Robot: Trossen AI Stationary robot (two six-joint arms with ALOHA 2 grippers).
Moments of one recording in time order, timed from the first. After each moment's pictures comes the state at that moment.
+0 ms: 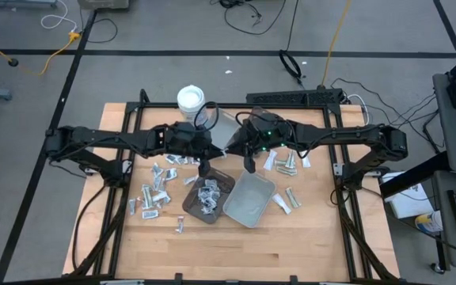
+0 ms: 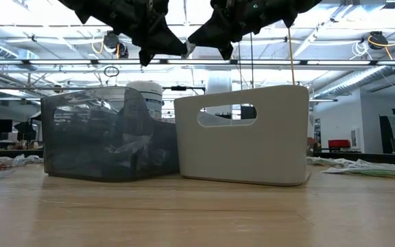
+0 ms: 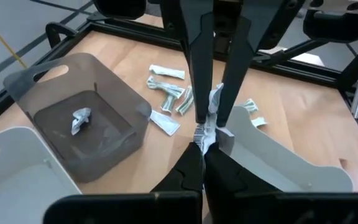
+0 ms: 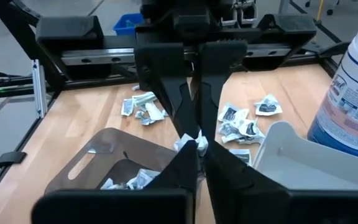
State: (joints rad) left arm 0.13 1.34 0.92 0.00 0.07 -0.16; right arm -0.18 1.53 1.13 0.02 -0.24 0.06
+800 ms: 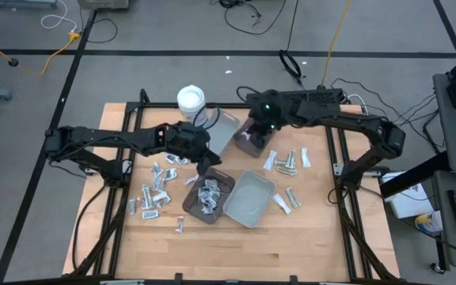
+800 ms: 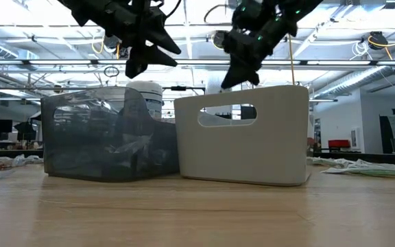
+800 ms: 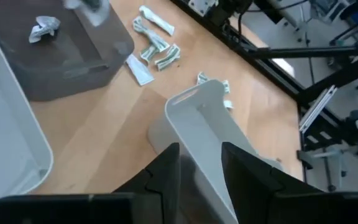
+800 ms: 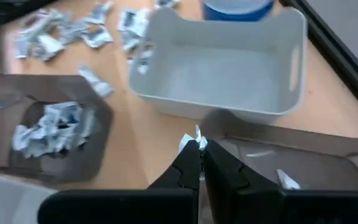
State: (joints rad) left arm 0.16 1.34 0.92 -0.13 0.21 -0.53; right arm -0.44 1.57 1.25 -0.50 -0.23 0.07
